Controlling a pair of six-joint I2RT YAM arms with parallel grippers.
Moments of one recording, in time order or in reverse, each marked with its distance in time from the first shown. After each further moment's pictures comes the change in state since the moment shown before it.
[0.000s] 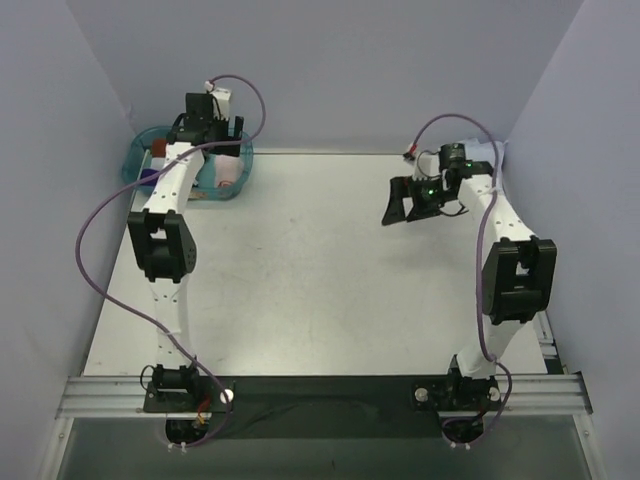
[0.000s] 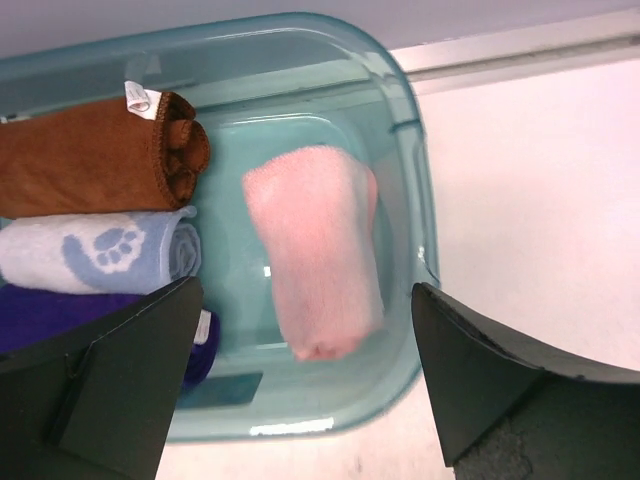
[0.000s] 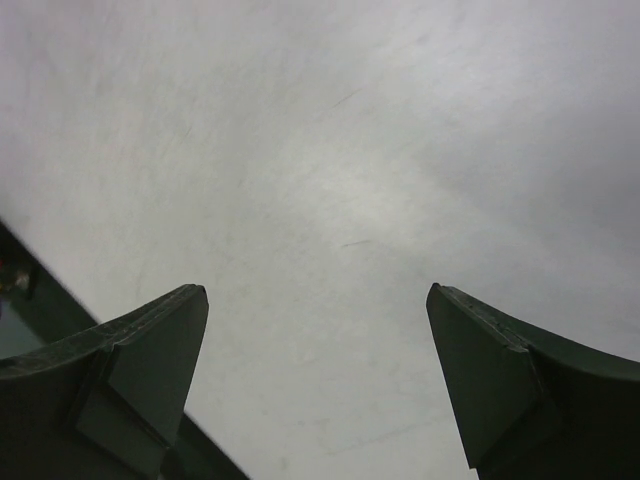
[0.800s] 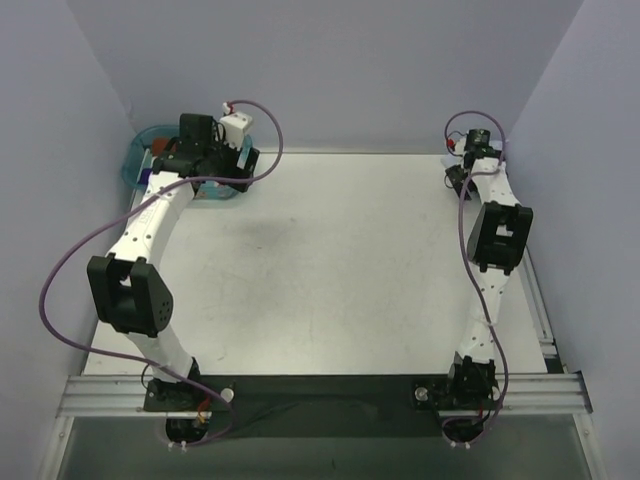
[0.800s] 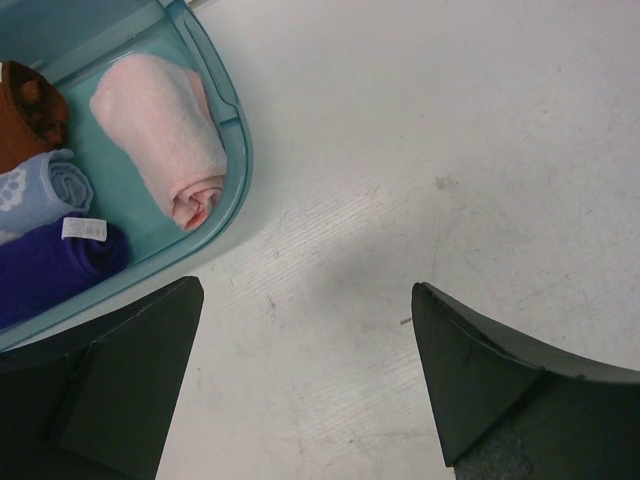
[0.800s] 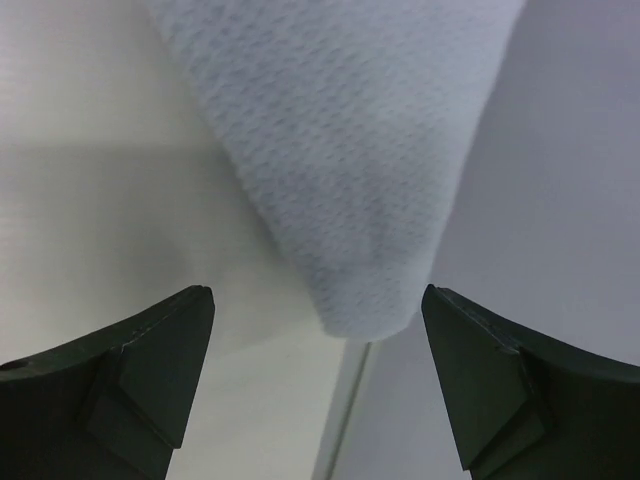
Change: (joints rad) left arm -0.098 -0.623 -0.636 -0.010 0.238 0.185; right arm -0.253 0.664 0.711 0.136 1.007 -0.399
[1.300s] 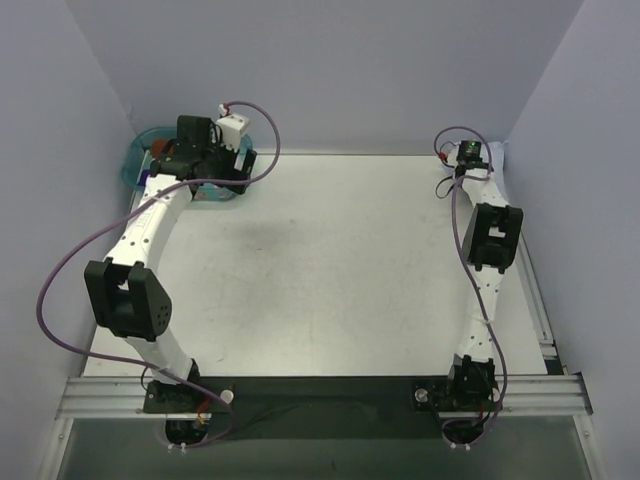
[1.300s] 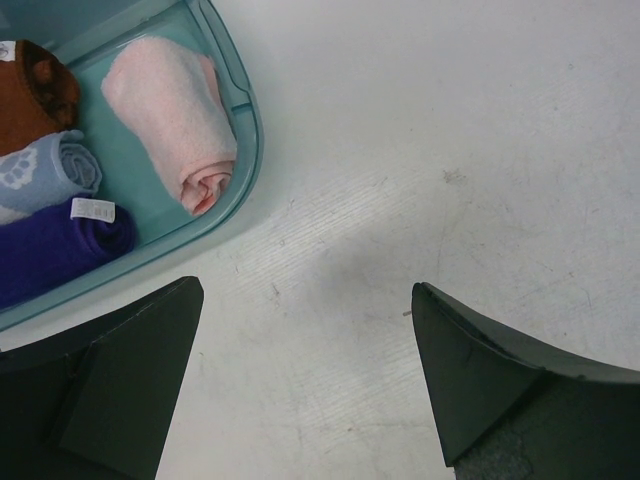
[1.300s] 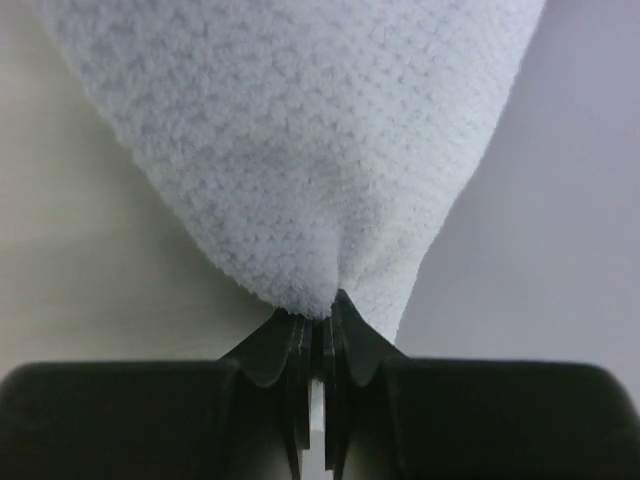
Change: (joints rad) left arm 0.007 -0.019 -0.015 -0.013 -0.031 -0.017; right arm 0.002 0.127 0.047 0.217 0.139 -0.233
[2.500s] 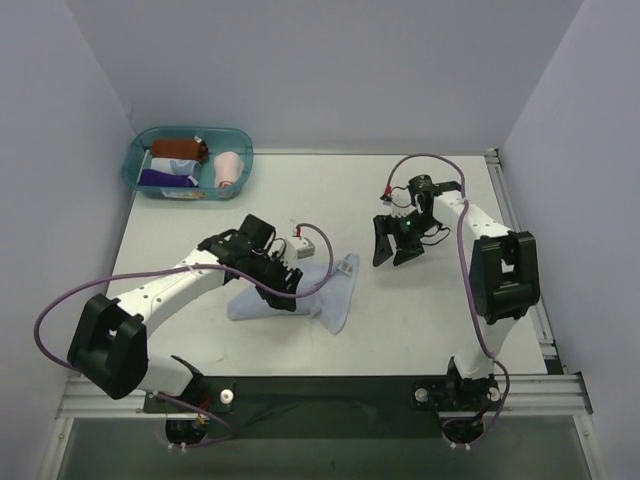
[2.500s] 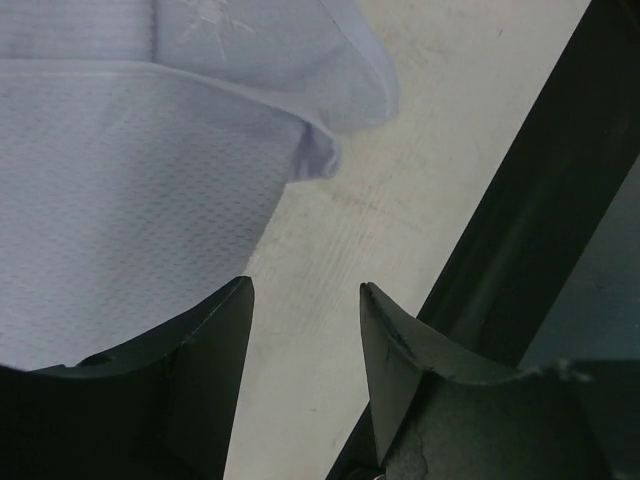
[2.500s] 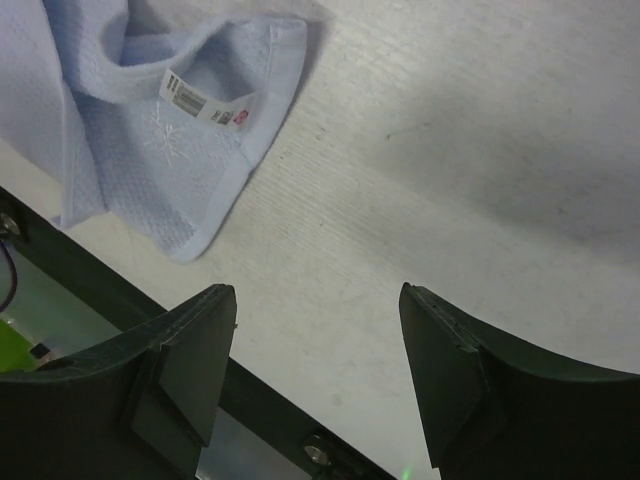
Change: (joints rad) left arm -0.378 -0.321 -0.698 -0.037 0.408 -0.044; right arm 0.335 -0.789 -0.875 -0.451 -0.972 0.719
